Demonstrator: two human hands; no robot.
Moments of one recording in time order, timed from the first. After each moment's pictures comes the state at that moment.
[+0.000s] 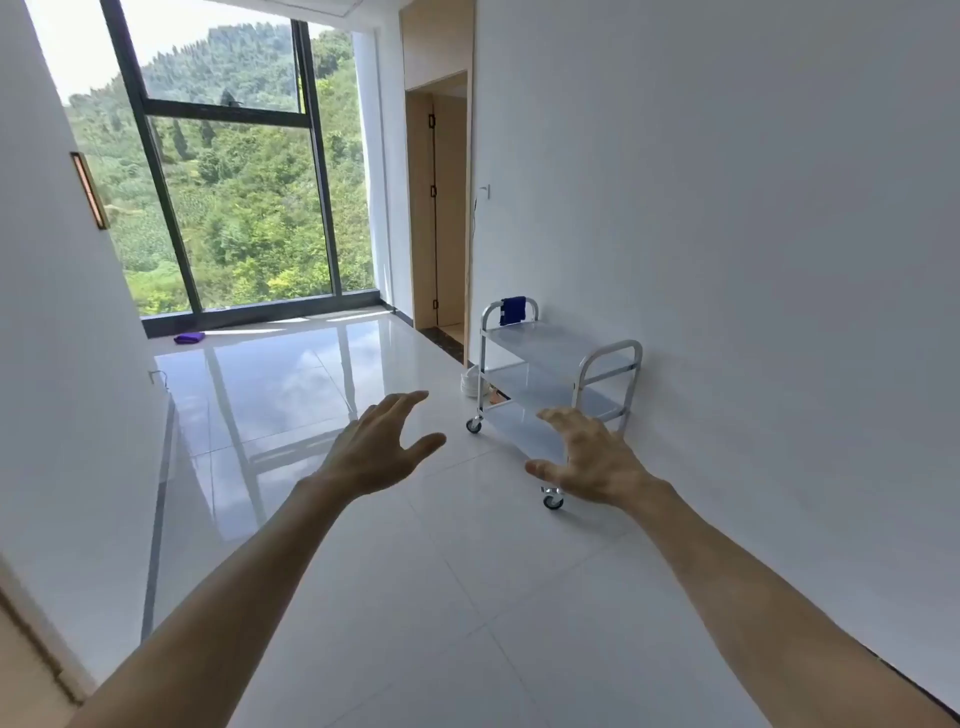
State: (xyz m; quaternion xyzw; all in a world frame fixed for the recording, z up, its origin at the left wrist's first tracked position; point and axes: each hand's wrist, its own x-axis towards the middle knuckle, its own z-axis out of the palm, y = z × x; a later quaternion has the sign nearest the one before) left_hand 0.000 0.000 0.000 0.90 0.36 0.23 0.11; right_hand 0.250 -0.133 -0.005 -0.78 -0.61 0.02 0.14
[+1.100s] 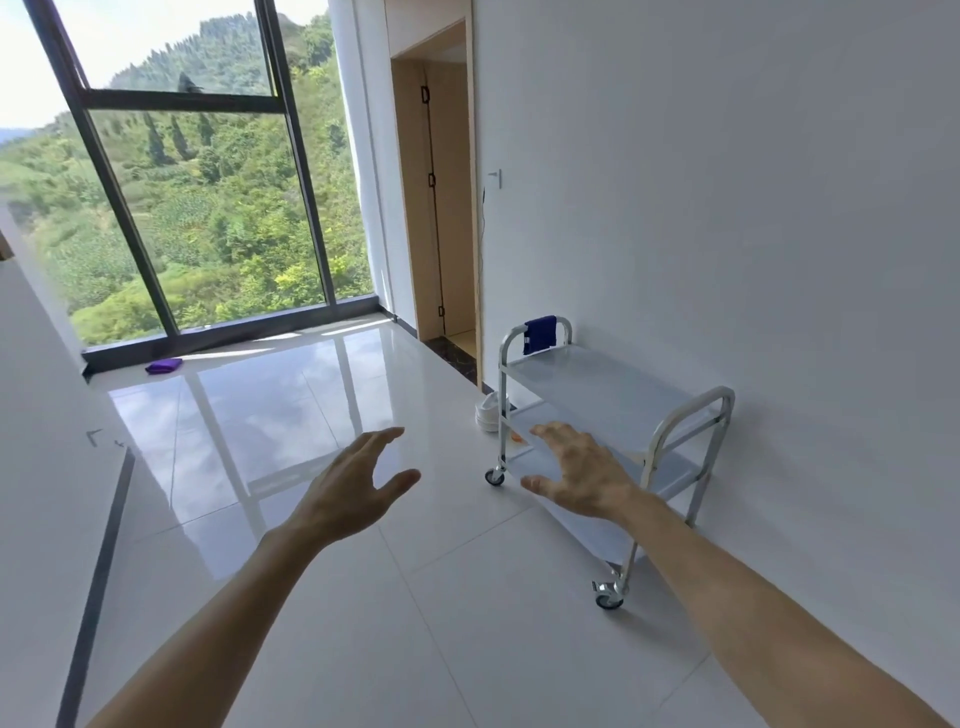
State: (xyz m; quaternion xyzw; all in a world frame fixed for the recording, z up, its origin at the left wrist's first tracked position) left_hand 0.207 0.507 -0.041 0.88 0.40 0.21 0.17; right_hand 0.495 0.392 -0.053 -0.77 -0.61 0.05 0.16
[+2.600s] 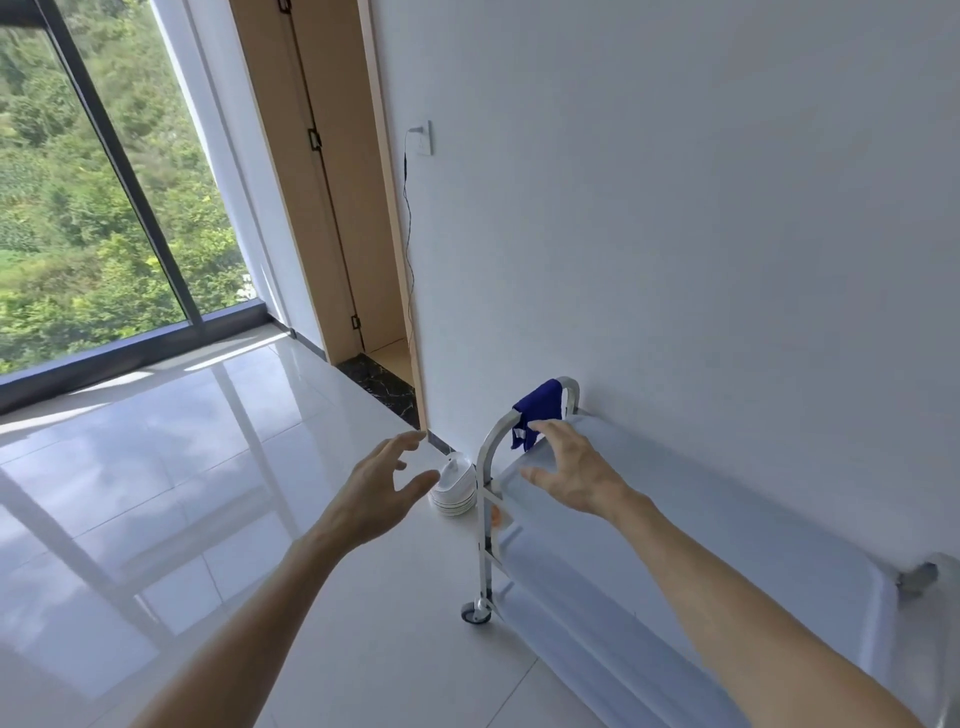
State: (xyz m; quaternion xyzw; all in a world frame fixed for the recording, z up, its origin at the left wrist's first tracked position) left_hand 0.657 1.257 -0.121 0.89 0.28 0.20 0.30; right_hand 0.887 1.086 -0.114 -0.81 -0.49 0.14 0.28
